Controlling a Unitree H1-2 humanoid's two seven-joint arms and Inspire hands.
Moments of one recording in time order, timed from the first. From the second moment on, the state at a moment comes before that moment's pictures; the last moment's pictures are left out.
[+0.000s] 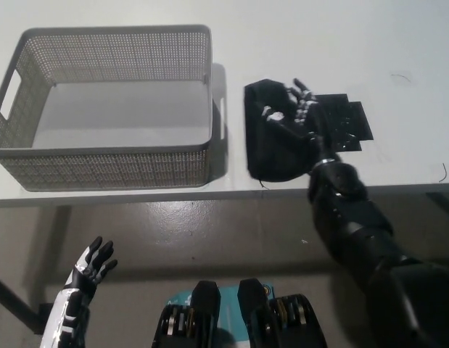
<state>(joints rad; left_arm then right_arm) 0.18 0.16 0.01 -0.11 -0.06 -0.41 -0.11 -1.05 0.06 -0.19 1.40 0.13 -0.37 -0.04</state>
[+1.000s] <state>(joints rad) 0.19 0.16 0.01 -0.13 -0.06 -0.41 -0.11 -1.07 0.14 -0.20 1.40 0.17 -0.38 -0.09</state>
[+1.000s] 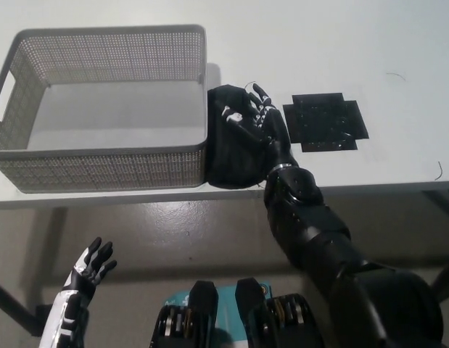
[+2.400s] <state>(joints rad) 0.18 0.16 0.01 -0.13 -0.06 -0.40 -0.12 -0.54 -0.11 0.21 0.53 -0.15 -0.32 -0.41</state>
